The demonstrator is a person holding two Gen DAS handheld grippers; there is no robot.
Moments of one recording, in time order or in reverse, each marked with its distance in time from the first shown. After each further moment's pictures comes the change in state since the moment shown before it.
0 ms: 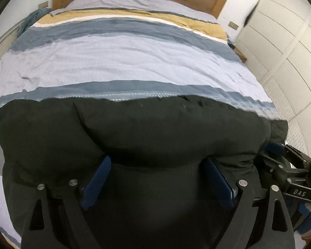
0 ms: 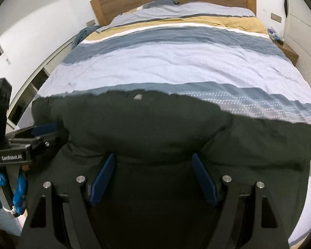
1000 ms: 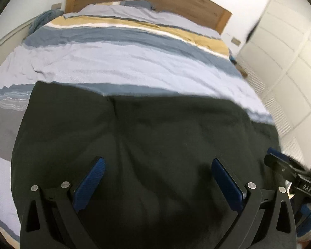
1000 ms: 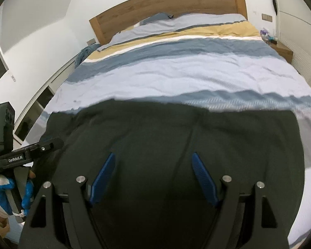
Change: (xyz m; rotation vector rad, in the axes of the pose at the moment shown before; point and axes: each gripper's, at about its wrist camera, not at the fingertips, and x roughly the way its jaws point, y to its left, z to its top) left arm -0.031 0.011 -0.043 -0.022 -0.093 0.007; right arm -0.034 -0.012 -0.028 0.057 -0.107 0.053
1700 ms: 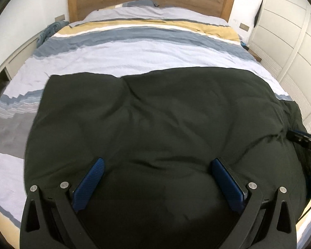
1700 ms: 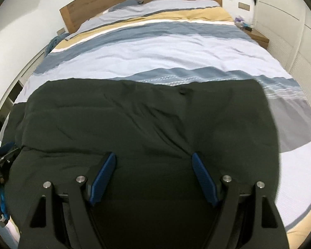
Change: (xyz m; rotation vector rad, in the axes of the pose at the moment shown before) left arm 0.001 -0.002 -0.023 0.079 0.000 0.163; right arm 0.008 -0.065 -0.011 0.047 0.081 -0.215
